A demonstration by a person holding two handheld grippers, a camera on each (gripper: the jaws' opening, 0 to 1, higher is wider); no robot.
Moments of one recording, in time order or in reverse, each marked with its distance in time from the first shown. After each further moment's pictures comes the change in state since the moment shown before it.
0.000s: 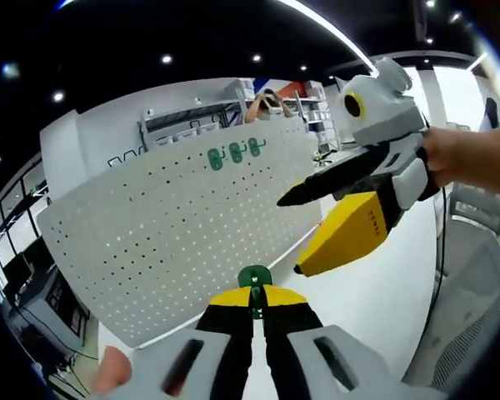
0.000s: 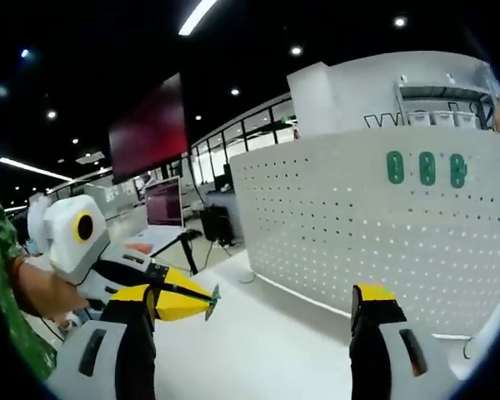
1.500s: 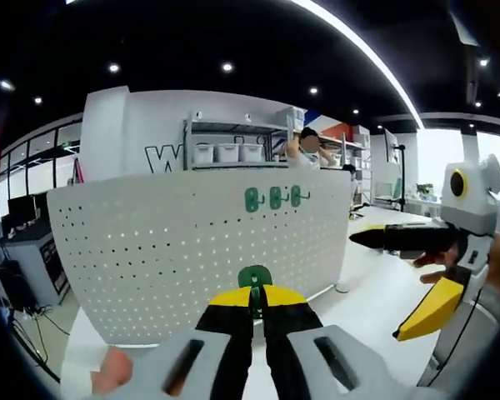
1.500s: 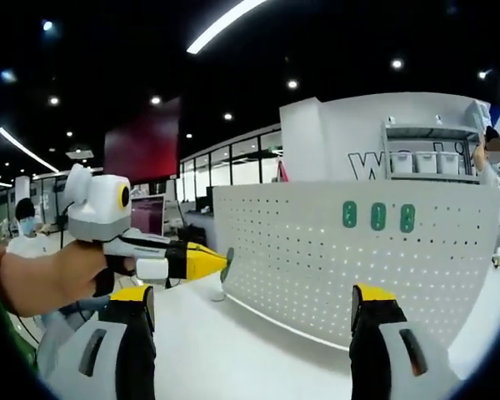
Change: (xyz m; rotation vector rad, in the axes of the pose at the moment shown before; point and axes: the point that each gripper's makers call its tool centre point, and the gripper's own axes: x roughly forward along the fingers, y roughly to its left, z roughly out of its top) left arm 0.037 0.028 0.070 -0.286 -0.157 0.152; right arm -0.055 -0.026 0.031 -0.118 -0.125 -0.097
